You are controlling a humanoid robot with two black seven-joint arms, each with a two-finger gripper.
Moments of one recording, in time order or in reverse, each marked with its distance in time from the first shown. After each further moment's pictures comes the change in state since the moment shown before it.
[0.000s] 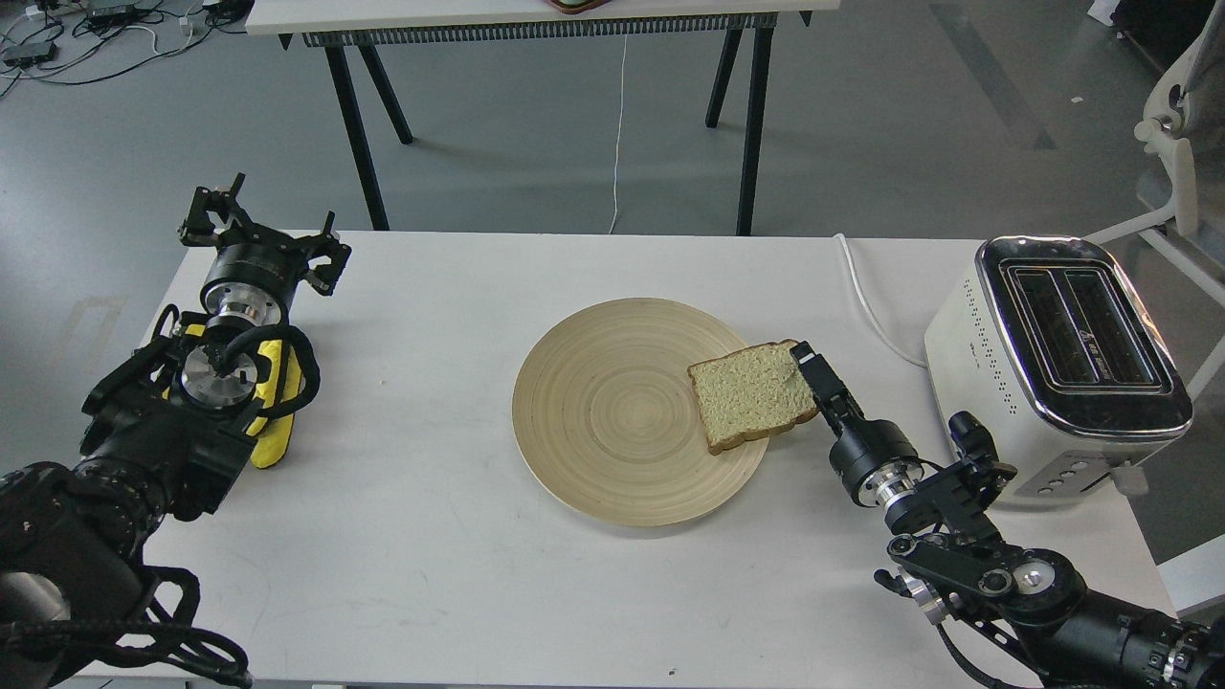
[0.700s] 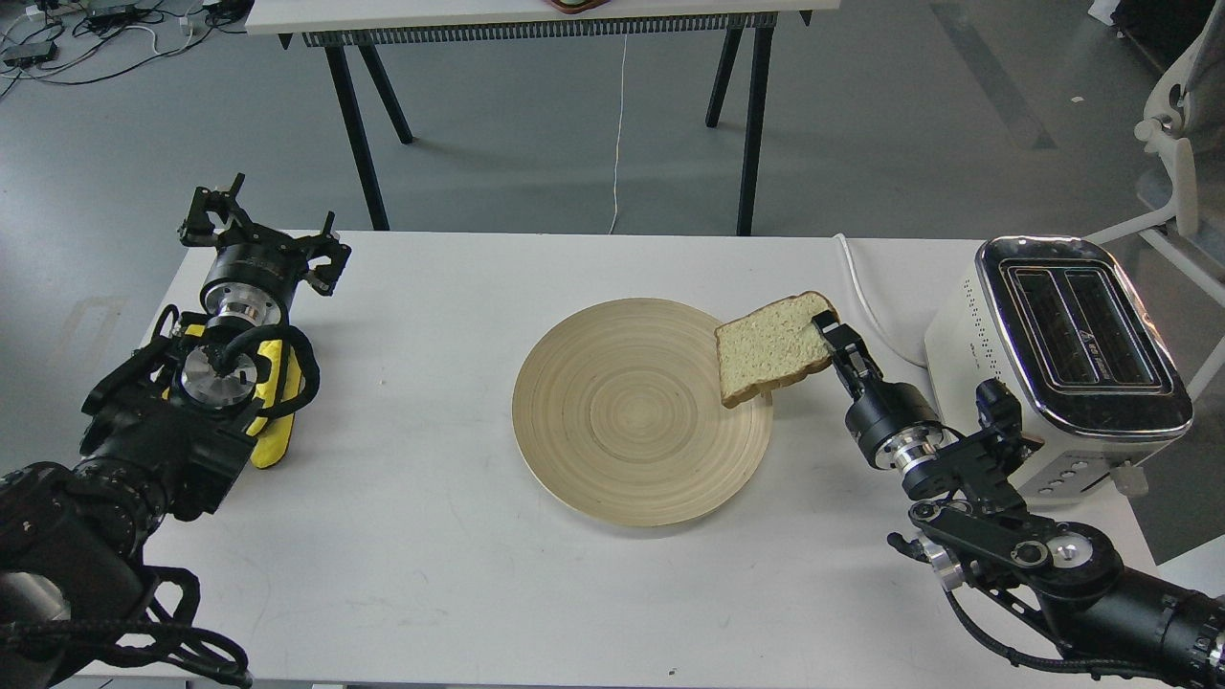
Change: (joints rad) left arm 0.000 0.000 -0.001 0.000 0.000 0.000 0.000; right arm 0.024 -0.172 0.187 0.229 0.008 0.000 0.000
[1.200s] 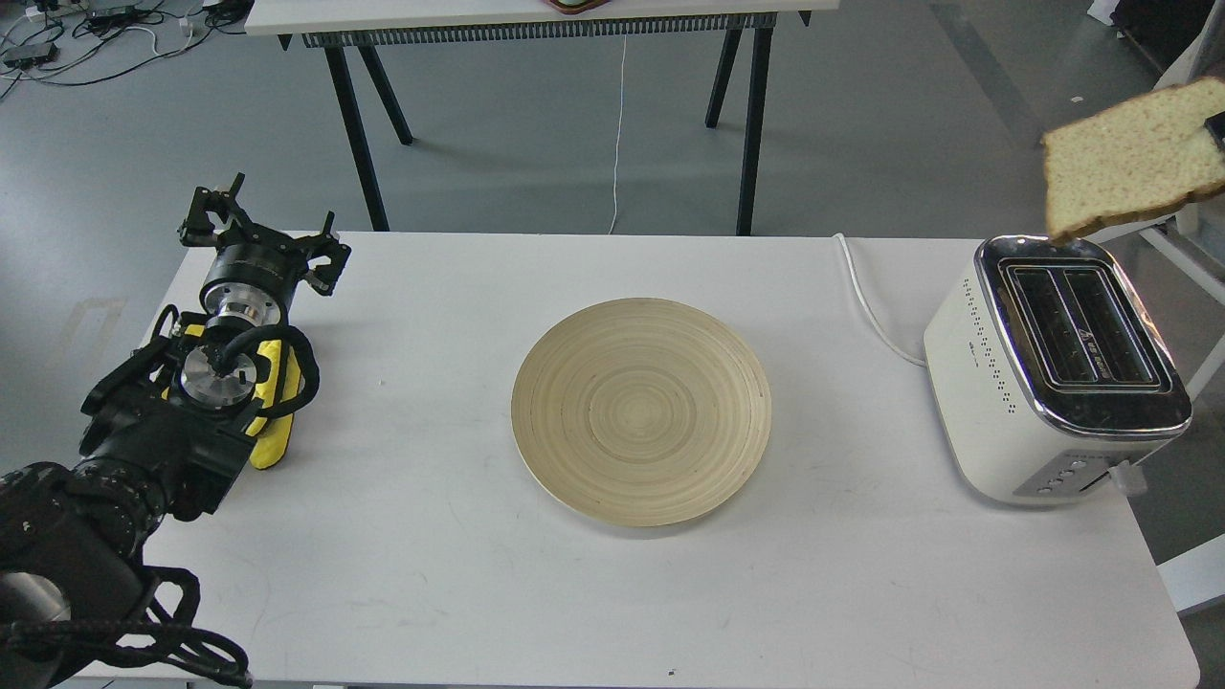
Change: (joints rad) left arm 0.000 0.000 0.000 0.000 0.000 0.000 0.000; right arm -0.026 -0.759 0.093 0.269 -0.012 0.000 0.000
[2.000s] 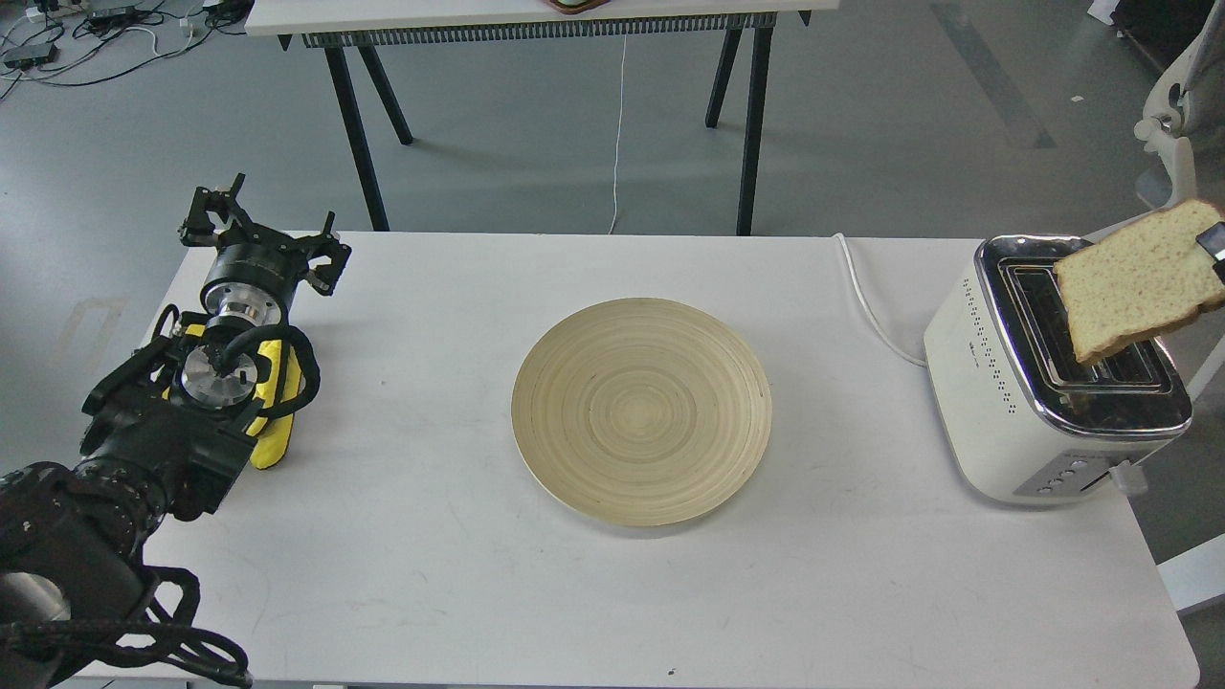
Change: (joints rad) left arm 0.000 0.000 0.000 0.000 0.000 0.000 0.000; right arm -0.007 -0.036 -0.195 -0.007 -0.117 0.000 0.000
